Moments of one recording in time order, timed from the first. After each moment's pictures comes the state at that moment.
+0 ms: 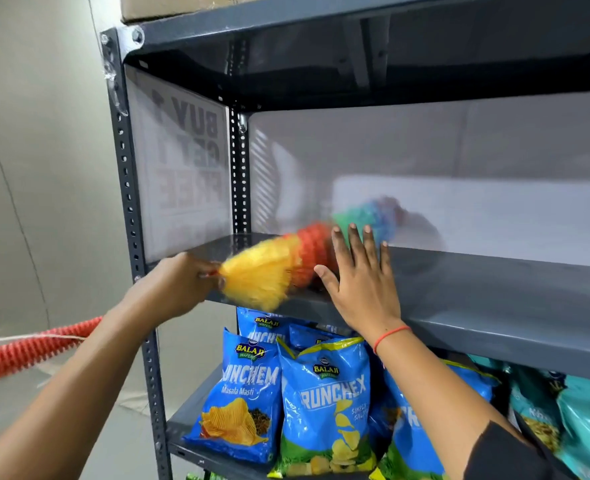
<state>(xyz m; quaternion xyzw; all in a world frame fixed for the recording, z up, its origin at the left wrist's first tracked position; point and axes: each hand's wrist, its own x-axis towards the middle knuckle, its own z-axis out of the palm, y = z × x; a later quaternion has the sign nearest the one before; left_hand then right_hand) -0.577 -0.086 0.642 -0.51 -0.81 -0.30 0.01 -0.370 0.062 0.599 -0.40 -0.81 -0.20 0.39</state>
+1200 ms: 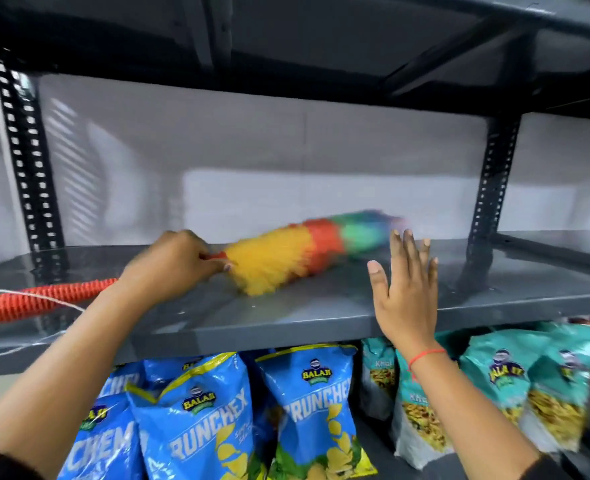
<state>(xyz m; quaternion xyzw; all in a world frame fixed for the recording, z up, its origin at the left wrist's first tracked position) -0.479 0.067 0.660 -0.74 -0.61 -0.29 -0.01 -0.184 0.072 0.580 -0.58 -0.59 -0.26 0.50</state>
